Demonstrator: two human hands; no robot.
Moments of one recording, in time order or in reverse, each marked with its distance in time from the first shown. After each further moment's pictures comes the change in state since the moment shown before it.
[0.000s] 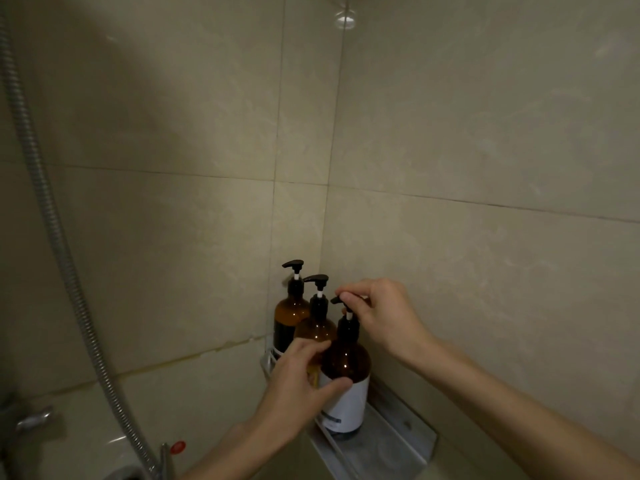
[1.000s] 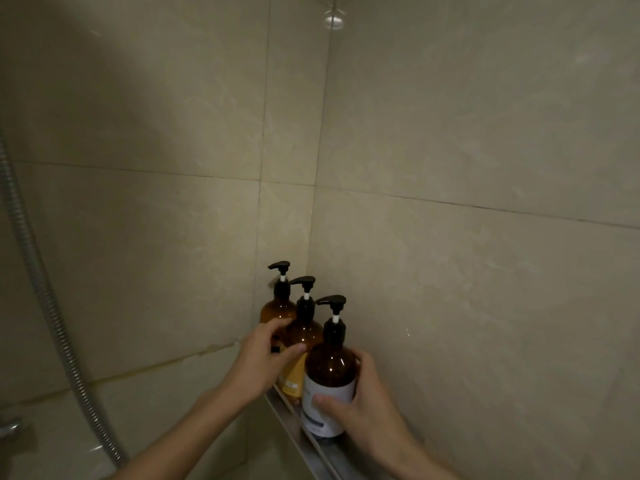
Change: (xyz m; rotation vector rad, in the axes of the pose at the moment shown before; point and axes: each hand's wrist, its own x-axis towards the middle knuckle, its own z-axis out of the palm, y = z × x) left_hand 0.040 -0.026 -0.022 -0.022 -0.031 -0.106; right_hand -0.087 0.028 0.053 0.396 -0.172 0.570
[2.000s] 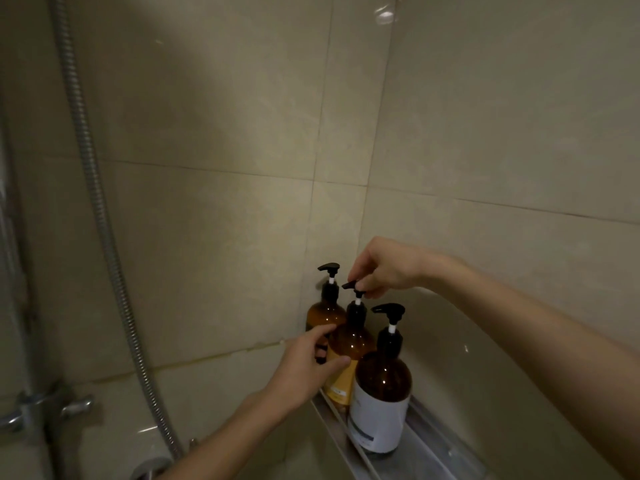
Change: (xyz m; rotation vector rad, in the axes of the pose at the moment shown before) left_hand -0.003 -0.006 -0.006 -0.064 -0.035 -0.003; right_hand 0.130 -0.153 -0.044 -0.582 -0.427 -0.264
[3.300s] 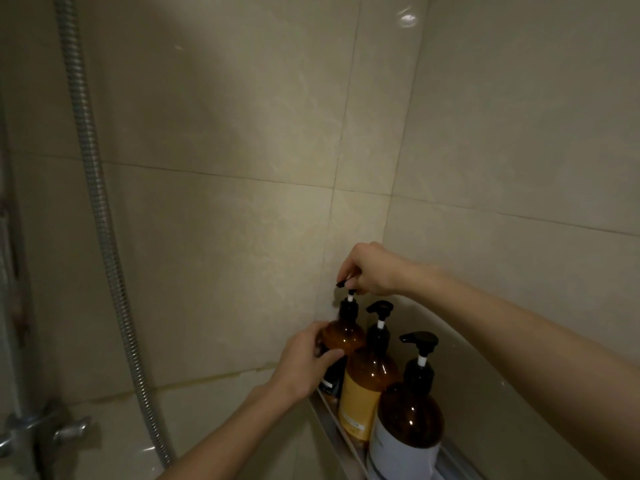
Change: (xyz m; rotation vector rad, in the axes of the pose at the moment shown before) left_hand 0.045 -0.020 -0.020 0.005 0.071 -0.045; right_hand 0.082 0.002 0.017 -0.232 0.116 -0.091
